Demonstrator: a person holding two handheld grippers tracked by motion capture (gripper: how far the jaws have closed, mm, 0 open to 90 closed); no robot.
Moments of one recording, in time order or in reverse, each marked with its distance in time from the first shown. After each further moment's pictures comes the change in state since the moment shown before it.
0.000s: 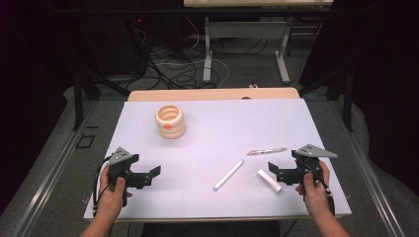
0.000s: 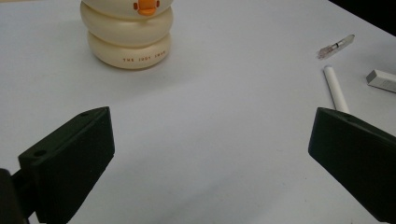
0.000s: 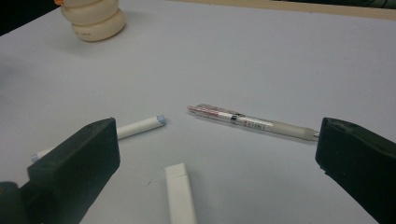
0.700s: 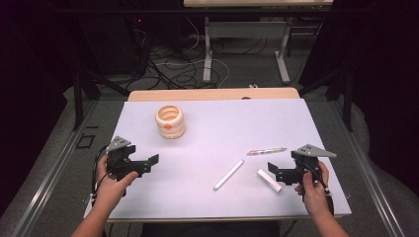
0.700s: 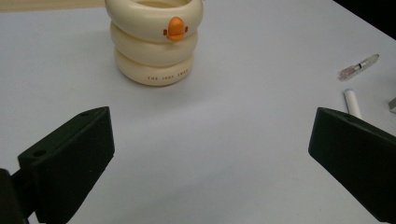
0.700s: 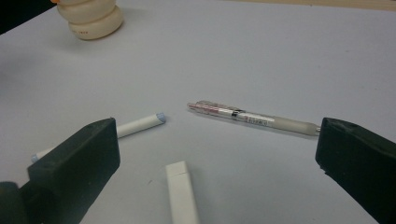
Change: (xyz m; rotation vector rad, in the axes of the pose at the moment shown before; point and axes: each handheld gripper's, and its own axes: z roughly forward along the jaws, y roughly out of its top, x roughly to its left) left arm 0.009 0.031 0.002 0.016 0.061 -0.051; right arm 0.001 -0.001 0.002 0.012 -0.010 0.022
